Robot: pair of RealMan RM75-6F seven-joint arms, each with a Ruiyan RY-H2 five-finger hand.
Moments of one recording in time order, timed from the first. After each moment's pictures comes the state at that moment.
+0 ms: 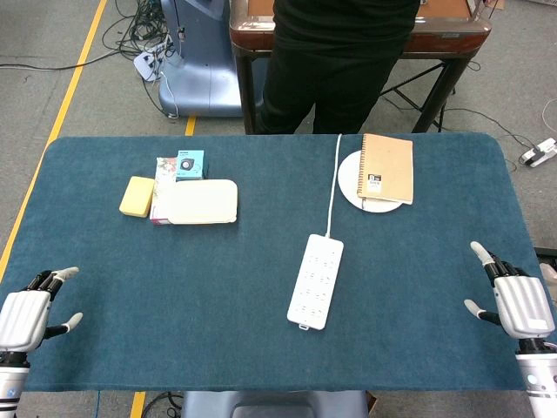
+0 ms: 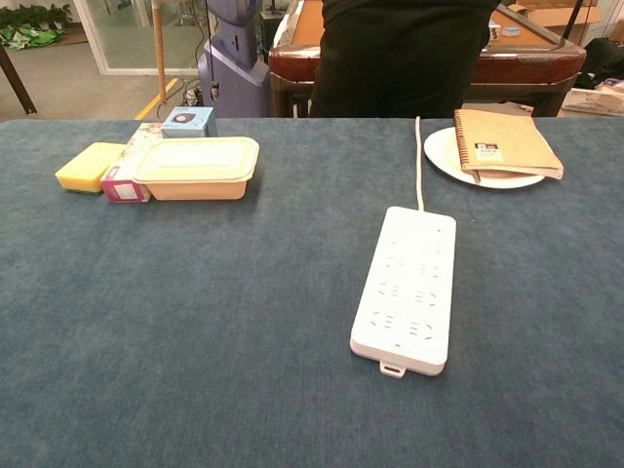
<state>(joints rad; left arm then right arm) -0.13 -1.14 -0.04 -1.60 1.49 1.44 0.09 0.09 -1.13 0.06 -1.58 -1.48 1.45 -0.07</state>
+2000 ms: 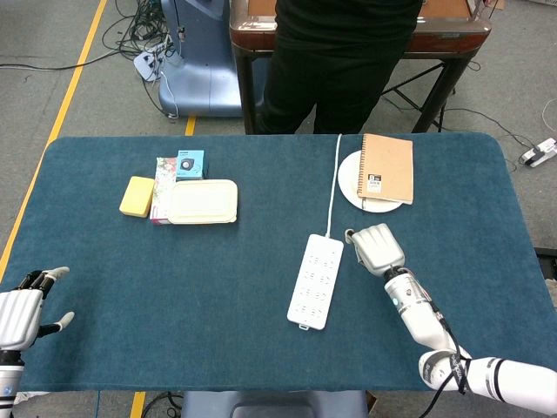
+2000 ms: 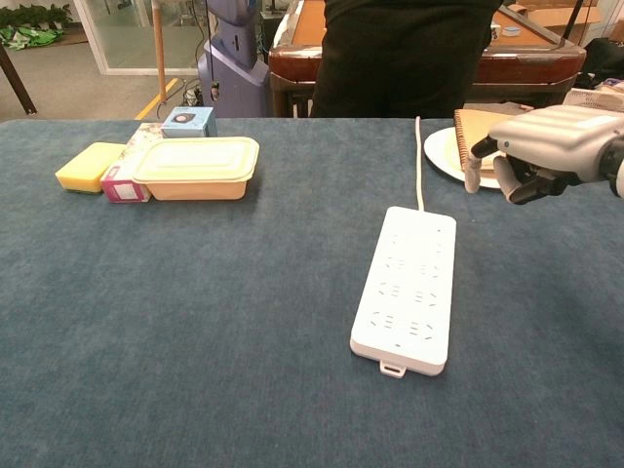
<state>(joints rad) -0.13 -1.13 -0.05 -1.61 1.43 1.43 0.15 0.66 -1.40 0.17 -1.63 -1.00 0.97 -0.70</state>
